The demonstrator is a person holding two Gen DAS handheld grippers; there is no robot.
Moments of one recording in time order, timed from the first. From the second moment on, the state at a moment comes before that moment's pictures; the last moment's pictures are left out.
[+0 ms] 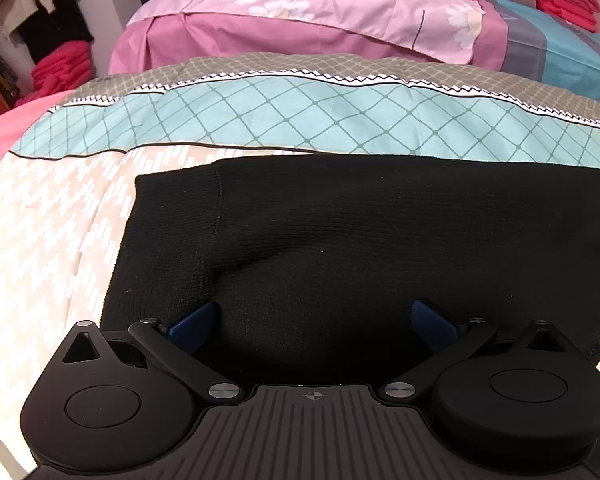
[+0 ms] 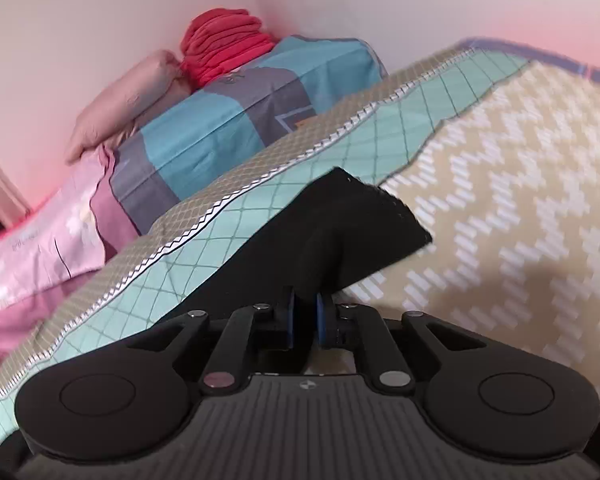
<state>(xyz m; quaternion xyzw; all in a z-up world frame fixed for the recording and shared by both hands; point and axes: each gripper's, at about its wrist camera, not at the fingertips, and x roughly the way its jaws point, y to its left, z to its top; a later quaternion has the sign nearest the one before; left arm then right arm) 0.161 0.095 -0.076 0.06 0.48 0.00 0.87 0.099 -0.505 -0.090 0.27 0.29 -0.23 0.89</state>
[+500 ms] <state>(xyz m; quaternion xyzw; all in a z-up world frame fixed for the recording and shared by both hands) 0.172 0.099 -0.057 0.07 0.52 0.00 0.85 0.080 -0.439 -0.055 0.12 0.37 -0.26 0.88</state>
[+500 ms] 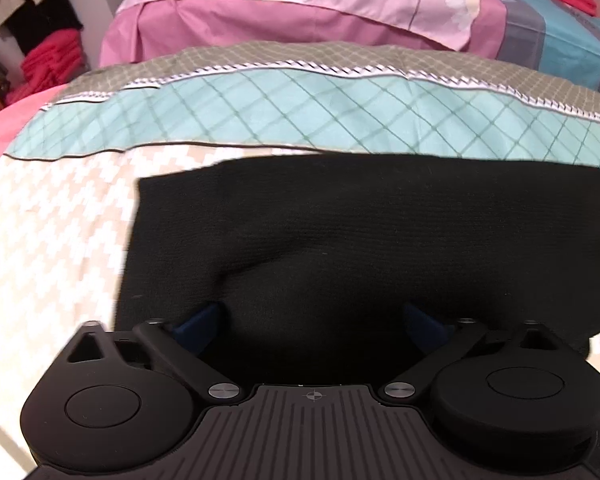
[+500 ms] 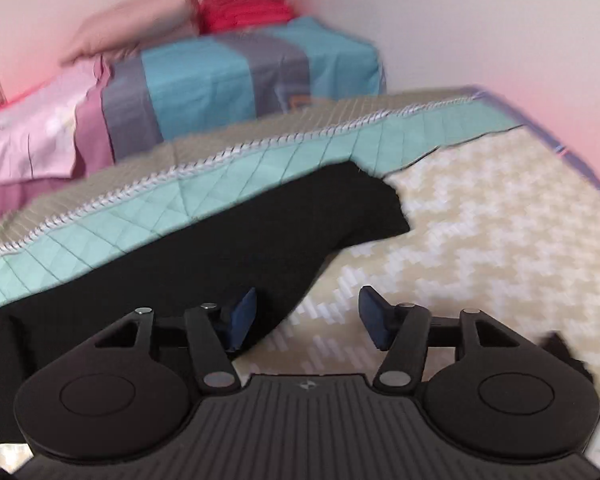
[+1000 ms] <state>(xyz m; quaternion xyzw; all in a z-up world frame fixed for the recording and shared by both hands) 0.060 0.103 -0.069 0.11 0.52 -0.05 0.85 -0.049 -0.207 -0.061 0.00 0.45 0.09 0.89</state>
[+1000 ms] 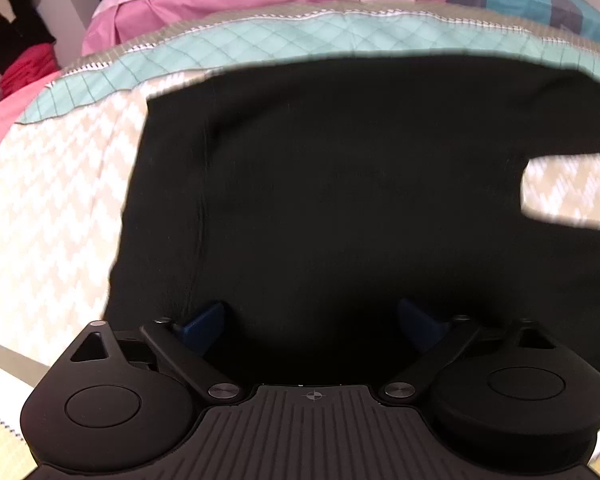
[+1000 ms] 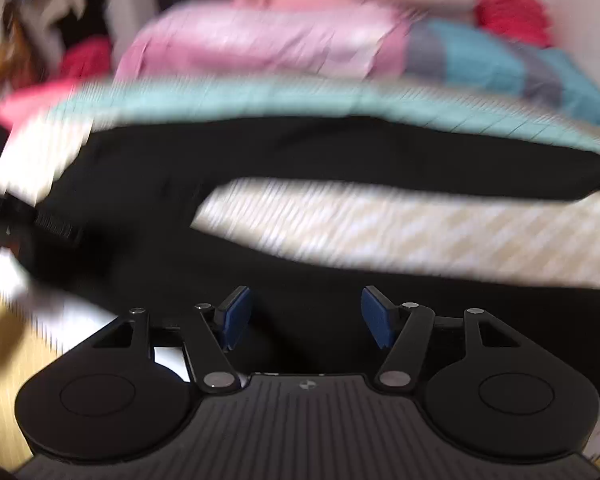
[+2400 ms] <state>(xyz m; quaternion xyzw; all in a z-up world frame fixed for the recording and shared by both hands) 0.073 0.118 -0.071 0.11 0.56 -0.04 0.82 -0.039 -0.123 -0.057 -0.09 0.49 0.32 0.81</state>
